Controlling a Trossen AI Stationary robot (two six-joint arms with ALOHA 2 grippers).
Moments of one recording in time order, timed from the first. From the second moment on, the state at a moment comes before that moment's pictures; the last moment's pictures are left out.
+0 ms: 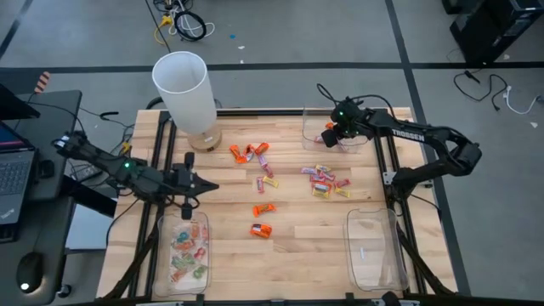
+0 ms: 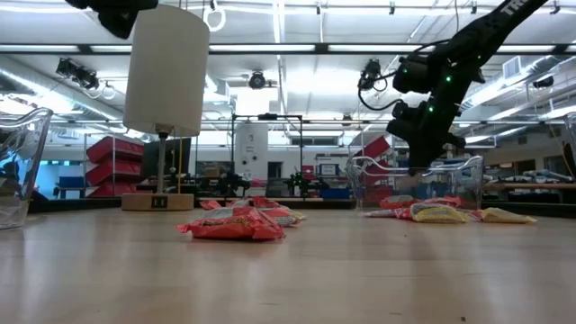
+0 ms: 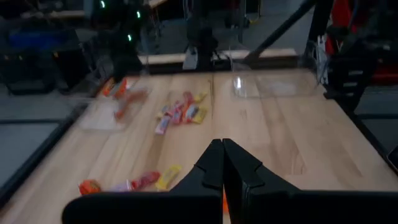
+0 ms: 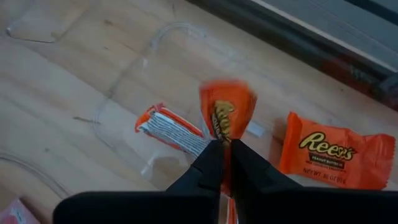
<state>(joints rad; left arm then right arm) -0.46 0.65 0.63 -0.28 -0.51 -0.11 -0.75 1.36 0.79 -0.46 0.12 0.27</state>
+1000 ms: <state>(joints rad) -0.49 0.74 0.58 -0.37 -0.53 -0.27 -0.33 1.12 0.79 -0.07 0.01 0.29</state>
